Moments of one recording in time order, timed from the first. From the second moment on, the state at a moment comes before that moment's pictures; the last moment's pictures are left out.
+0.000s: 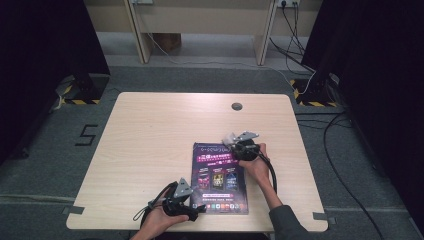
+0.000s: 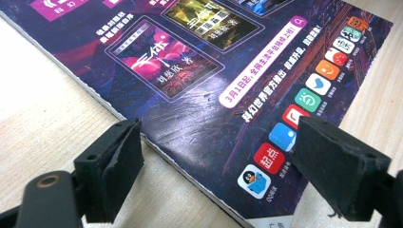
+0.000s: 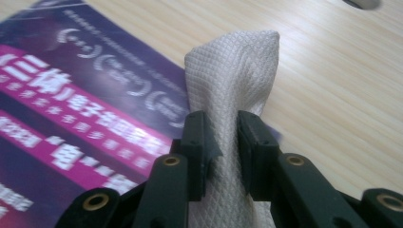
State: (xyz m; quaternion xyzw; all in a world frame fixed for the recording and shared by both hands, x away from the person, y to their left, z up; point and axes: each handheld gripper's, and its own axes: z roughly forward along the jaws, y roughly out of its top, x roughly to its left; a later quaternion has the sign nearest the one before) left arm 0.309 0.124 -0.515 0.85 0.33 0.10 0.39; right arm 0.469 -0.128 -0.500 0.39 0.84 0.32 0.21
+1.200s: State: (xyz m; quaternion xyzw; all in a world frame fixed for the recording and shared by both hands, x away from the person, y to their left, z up) left arm 0.305 0.138 -0.513 0.85 0.35 0.09 0.38; right arm 0.455 -0.063 -0.501 0.32 0.87 0.35 0.15
